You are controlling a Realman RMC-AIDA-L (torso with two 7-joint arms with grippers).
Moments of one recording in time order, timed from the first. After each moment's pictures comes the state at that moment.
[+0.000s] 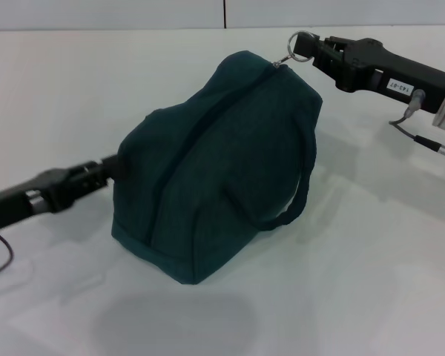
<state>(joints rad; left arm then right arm) -0.31 -2.03 0.67 0.51 1.73 1.73 -1.62 0.54 2.02 -1.37 -0.62 -1.01 -1.24 1.42</state>
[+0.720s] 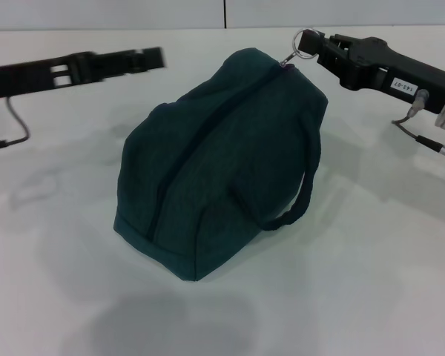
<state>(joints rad) -0.63 -1.95 0.56 0.60 1.90 1.70 -1.97 0.54 2.02 -1.37 -0.60 -0.98 -1.25 1.39</state>
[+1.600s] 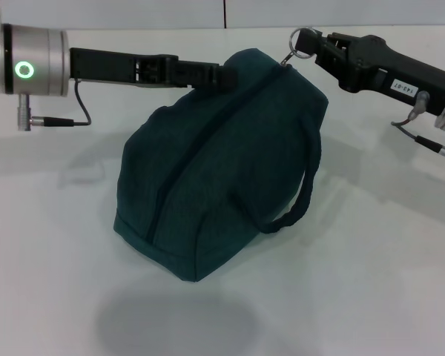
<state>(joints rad) -0.80 -1.99 0.67 0.60 2.06 1.59 -2.12 0.54 2.03 -1.37 -0.58 -0.97 -1.29 1.36</state>
